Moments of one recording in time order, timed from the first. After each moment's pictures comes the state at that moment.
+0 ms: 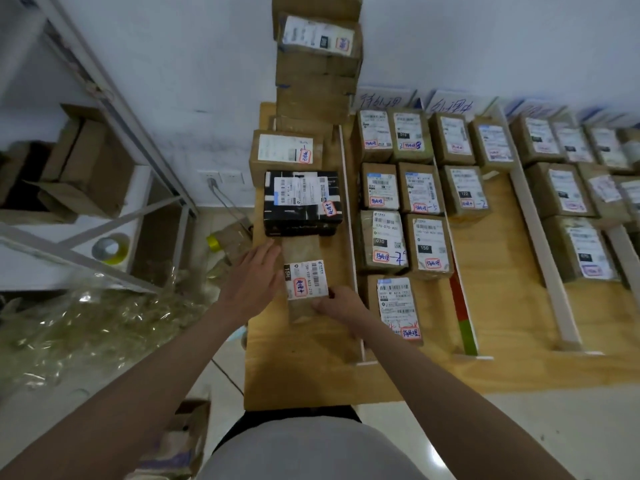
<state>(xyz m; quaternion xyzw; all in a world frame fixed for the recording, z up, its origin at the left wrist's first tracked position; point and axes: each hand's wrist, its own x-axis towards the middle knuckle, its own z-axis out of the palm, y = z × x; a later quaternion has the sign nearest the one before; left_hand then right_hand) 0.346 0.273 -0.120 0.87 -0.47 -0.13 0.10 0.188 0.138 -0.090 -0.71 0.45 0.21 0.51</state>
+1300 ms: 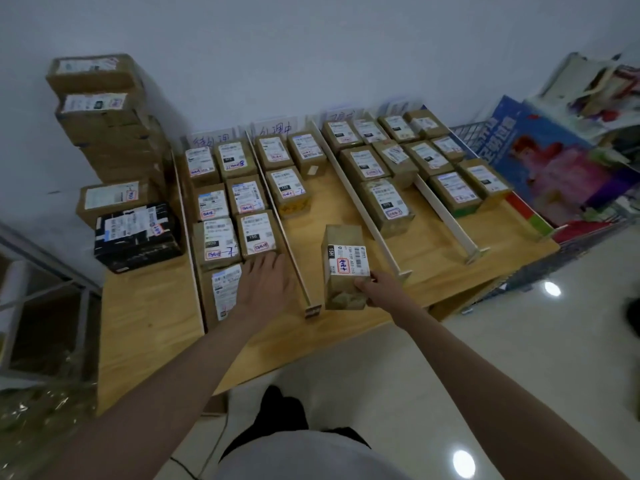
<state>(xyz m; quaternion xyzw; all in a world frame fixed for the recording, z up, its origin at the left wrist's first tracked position) 0.006 0.088 -0.040 0.81 -0.58 -0.03 0.04 -0.212 -0.025 -0.032 -0.61 0.57 -0.09 0.54</state>
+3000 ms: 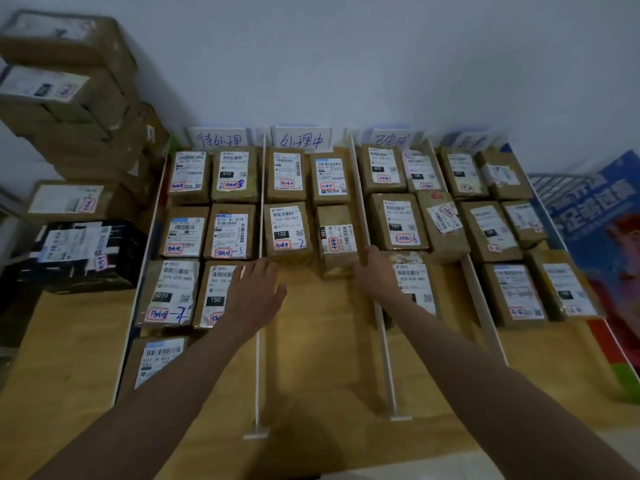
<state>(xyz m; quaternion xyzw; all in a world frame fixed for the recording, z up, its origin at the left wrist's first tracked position) 0.076 -0.137 -0.094 0.89 -0.44 -0.10 0.01 -0.066 -0.331 -0.085 -0.79 0.50 -0.01 0.37</state>
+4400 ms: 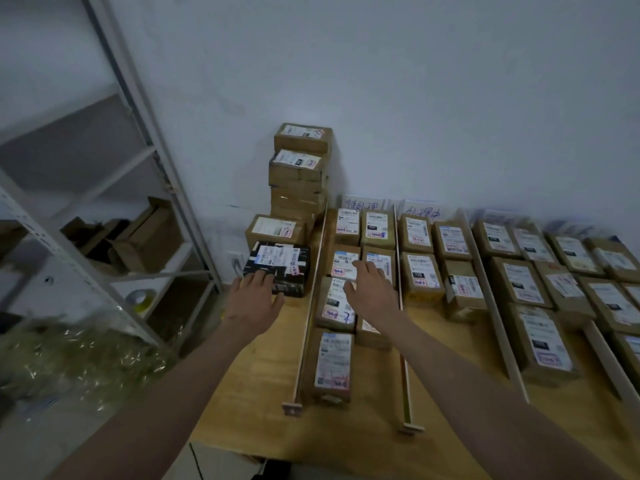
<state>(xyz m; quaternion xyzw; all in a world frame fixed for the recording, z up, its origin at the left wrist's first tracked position) 0.196 0.188 0.013 0.95 -0.32 -0.01 0.00 0.079 -0.019 0.026 -0.95 0.26 -0.03 0.19</state>
